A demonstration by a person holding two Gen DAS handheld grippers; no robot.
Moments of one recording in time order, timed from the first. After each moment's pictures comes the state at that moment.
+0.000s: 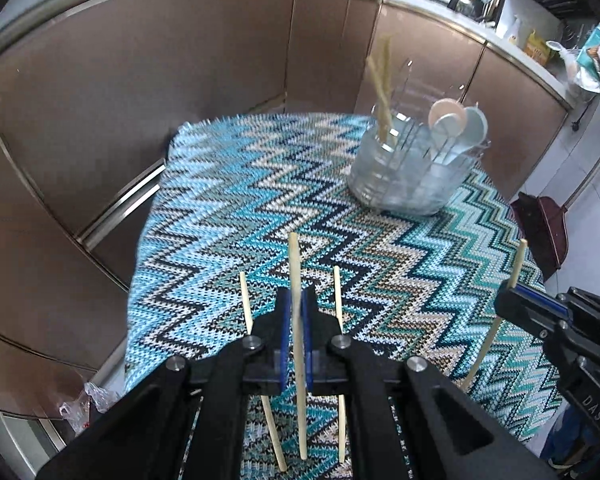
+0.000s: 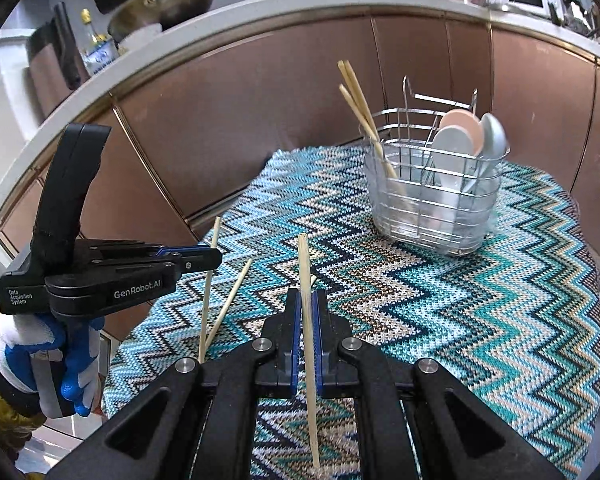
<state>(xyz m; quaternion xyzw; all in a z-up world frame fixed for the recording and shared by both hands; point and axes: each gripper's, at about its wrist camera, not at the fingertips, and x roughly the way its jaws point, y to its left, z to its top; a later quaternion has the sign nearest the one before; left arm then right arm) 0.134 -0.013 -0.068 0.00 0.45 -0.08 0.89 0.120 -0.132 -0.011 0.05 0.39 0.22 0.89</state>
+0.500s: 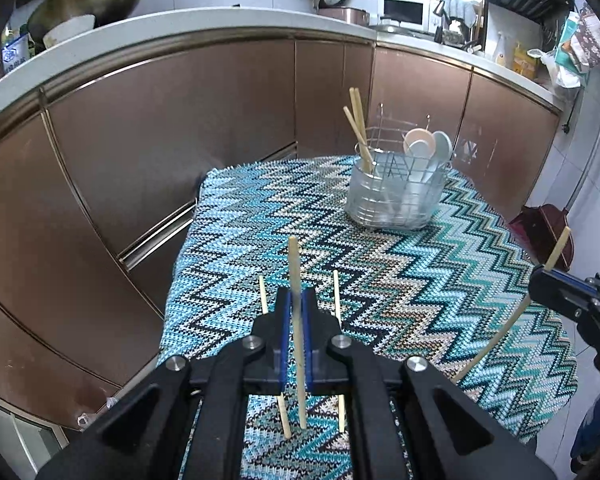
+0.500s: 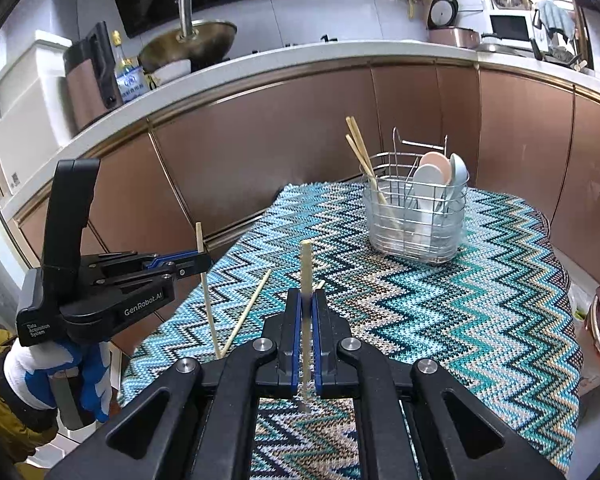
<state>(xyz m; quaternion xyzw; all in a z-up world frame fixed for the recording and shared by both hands) 0.054 -0.019 -0.036 0.03 0.37 -0.05 0.93 0.041 -0.148 0.023 0.05 0.32 0.21 0.92</state>
